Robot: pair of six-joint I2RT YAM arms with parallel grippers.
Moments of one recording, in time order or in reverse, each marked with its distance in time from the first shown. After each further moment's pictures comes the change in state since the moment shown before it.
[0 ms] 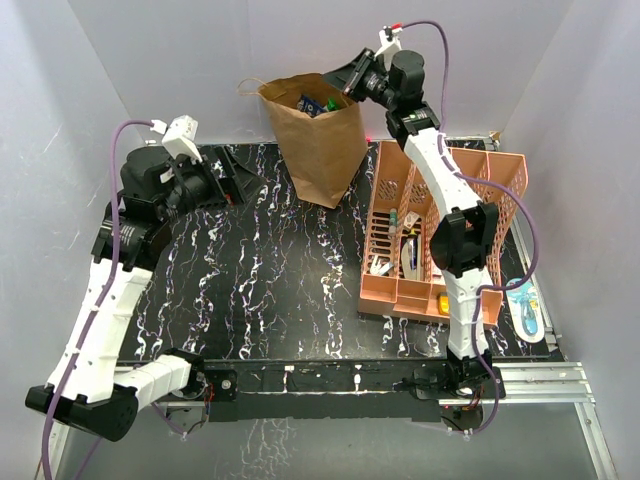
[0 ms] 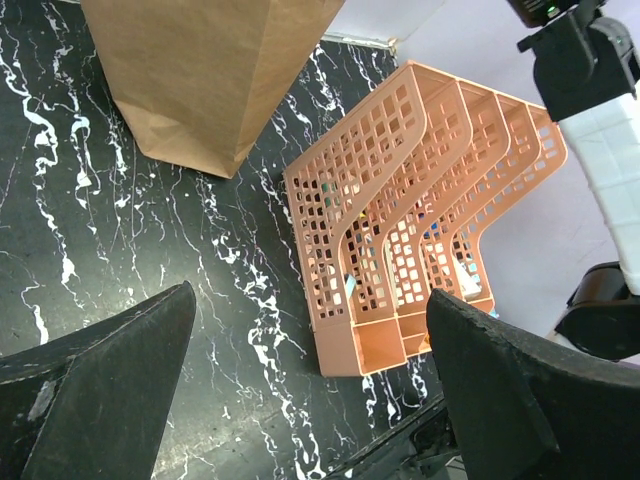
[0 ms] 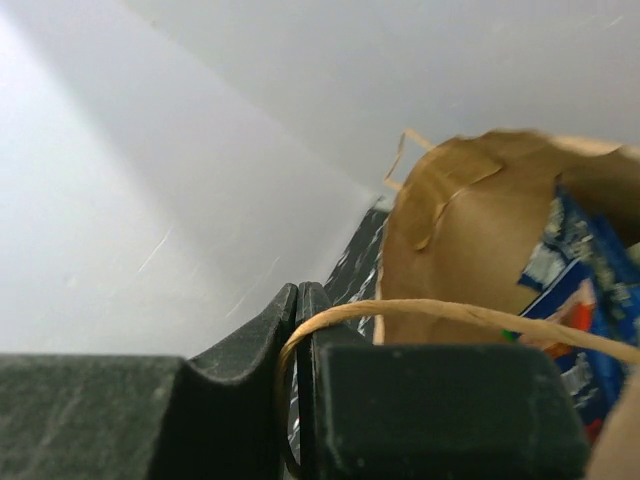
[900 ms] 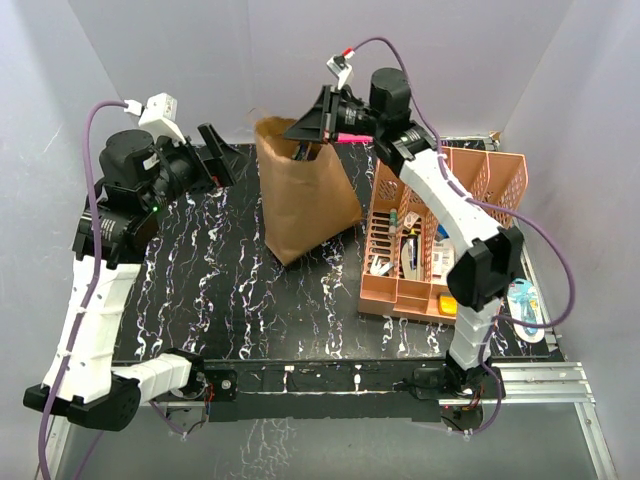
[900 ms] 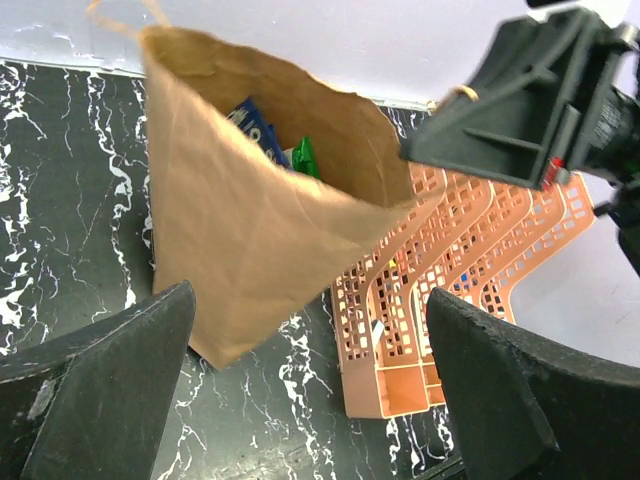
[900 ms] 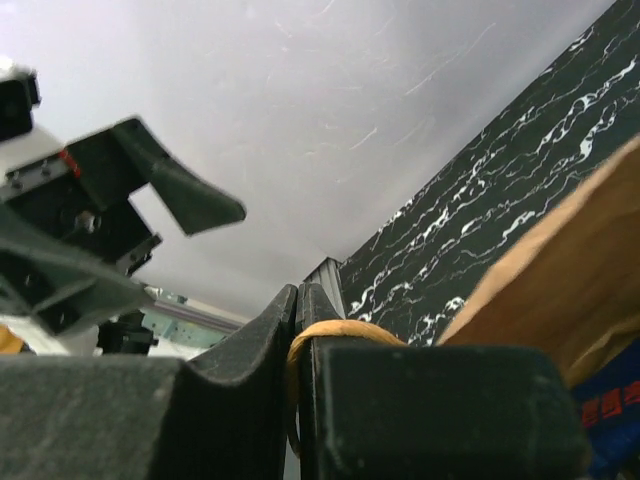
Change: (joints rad) left arm 0.000 0.051 0.224 -0.117 -0.154 0.040; right arm 0.189 -0.284 -0.294 -0.067 -0.425 0.029
